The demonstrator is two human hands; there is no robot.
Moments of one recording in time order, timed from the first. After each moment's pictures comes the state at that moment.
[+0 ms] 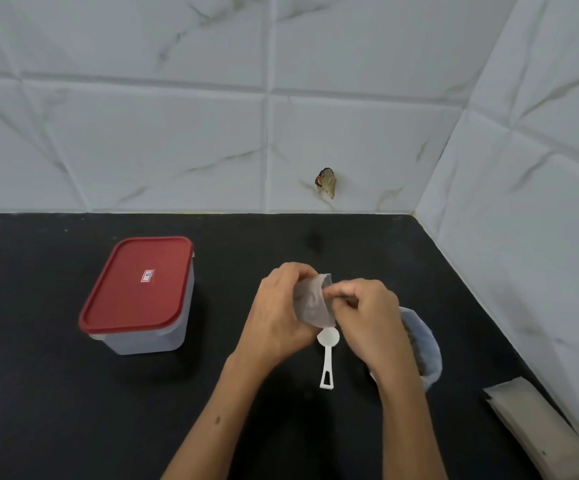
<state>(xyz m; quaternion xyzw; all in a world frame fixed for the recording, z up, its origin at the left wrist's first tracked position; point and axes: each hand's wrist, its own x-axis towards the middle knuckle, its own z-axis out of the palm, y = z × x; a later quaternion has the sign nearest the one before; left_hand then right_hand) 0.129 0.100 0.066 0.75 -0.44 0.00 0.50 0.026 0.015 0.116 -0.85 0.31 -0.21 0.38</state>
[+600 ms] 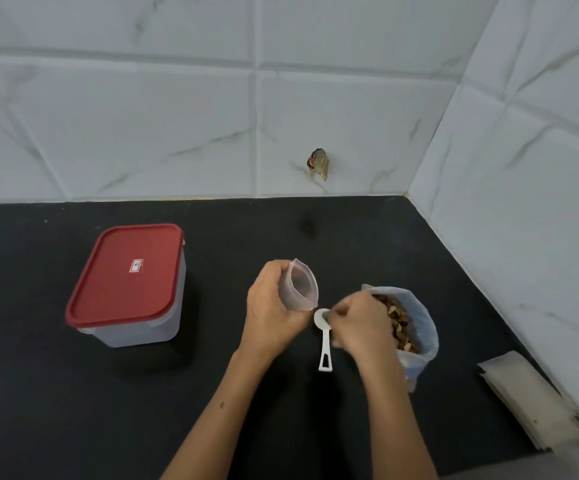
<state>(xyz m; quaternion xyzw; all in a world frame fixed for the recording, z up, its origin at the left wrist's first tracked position) 0.126 0.096 0.038 0.74 -0.35 -0.01 0.57 0.037 0.011 0.067 -0.81 0.49 -0.04 0.32</state>
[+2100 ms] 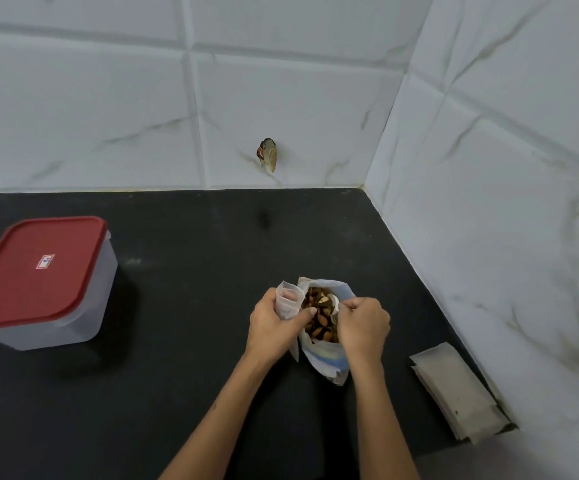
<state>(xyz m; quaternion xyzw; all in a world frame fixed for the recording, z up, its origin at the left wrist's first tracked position) 0.063 0.013 -0.013 0.73 -0.21 -0.27 0.60 -0.025 -0.088 0.014 -0.74 0.57 -0.17 0.31</state>
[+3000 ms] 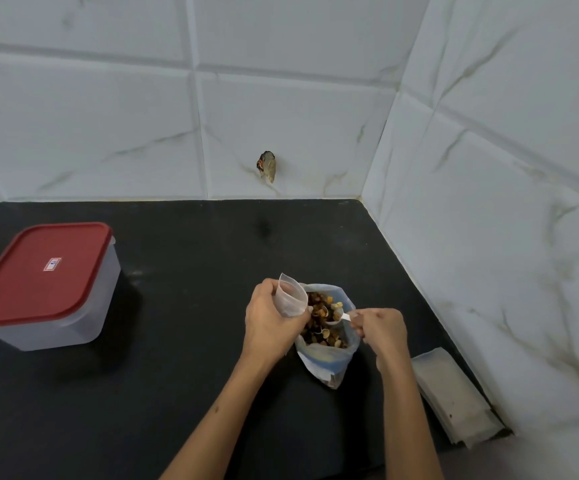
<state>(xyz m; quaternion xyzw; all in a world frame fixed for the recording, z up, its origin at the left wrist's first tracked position) 0.055 0.015 0.012 0.78 -0.25 -0.17 0.56 -0.053 -0.115 0.024 -0.60 0.61 -0.15 0.50</state>
